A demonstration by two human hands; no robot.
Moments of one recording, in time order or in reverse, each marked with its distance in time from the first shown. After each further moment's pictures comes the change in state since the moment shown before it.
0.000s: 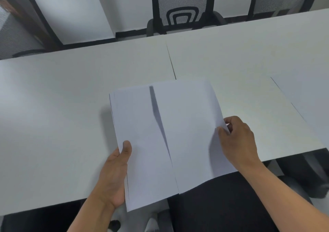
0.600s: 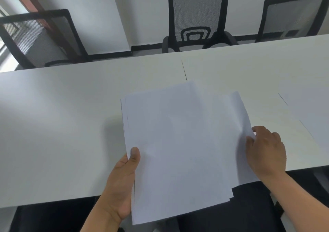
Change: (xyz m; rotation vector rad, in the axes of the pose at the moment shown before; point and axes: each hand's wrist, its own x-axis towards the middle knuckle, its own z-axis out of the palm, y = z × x) left_hand -0.047 0.017 -0.021 -0.127 -0.109 0.028; right_hand 0.008 0.025 -0.023 -0.422 0.259 -0.177
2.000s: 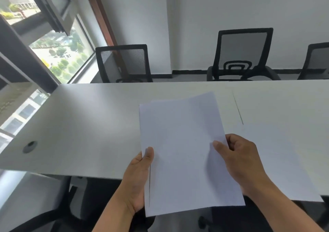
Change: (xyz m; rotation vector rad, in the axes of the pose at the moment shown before) left_hand -0.115 0.087 -0.139 -0.051 0.062 0.143; right_hand -0.127 -0.284 -0.127 0.830 -0.488 0.067
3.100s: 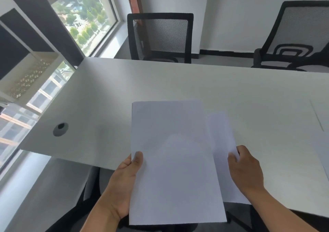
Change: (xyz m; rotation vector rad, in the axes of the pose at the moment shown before) left_hand 0.069 0.054 -0.231 -0.136 0.154 -0.061; right_hand 0.064 0.072 0.228 -0.505 0.052 0.025
